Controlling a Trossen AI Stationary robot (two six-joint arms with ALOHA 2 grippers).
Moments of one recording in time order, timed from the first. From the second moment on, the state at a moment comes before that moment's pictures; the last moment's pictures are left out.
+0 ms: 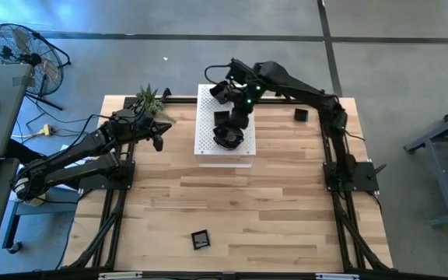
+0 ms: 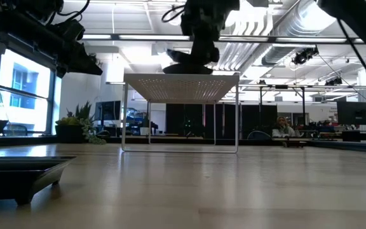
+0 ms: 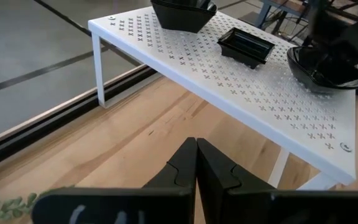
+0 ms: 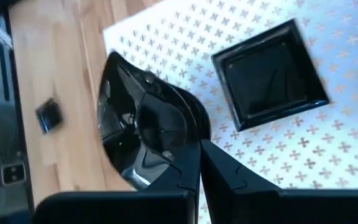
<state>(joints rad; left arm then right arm) 0.59 0.53 0.43 -0.24 0.05 -0.18 -0.45 2.08 2.24 -1.35 -0.45 -0.06</state>
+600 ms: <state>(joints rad) 0.59 0.53 0.43 -0.24 0.08 -0.19 -0.45 2.12 2.24 -1.37 -0.40 -0.18</state>
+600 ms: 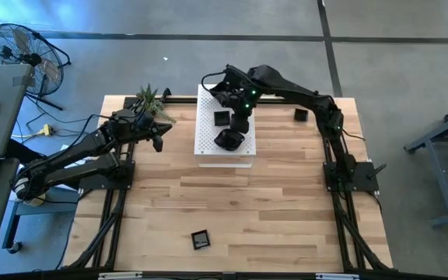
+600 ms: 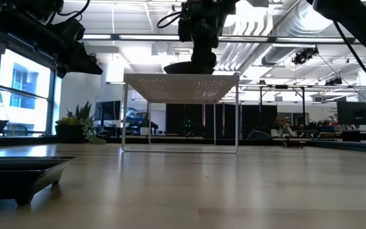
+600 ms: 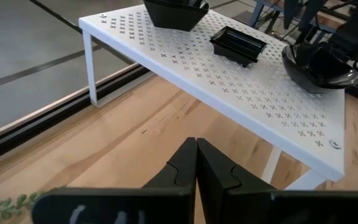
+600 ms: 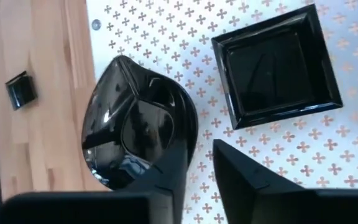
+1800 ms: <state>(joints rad) 0.59 0.53 0.43 -0.24 0.06 -0.19 -0.33 1.32 1.22 -0.43 -0.02 0.41</state>
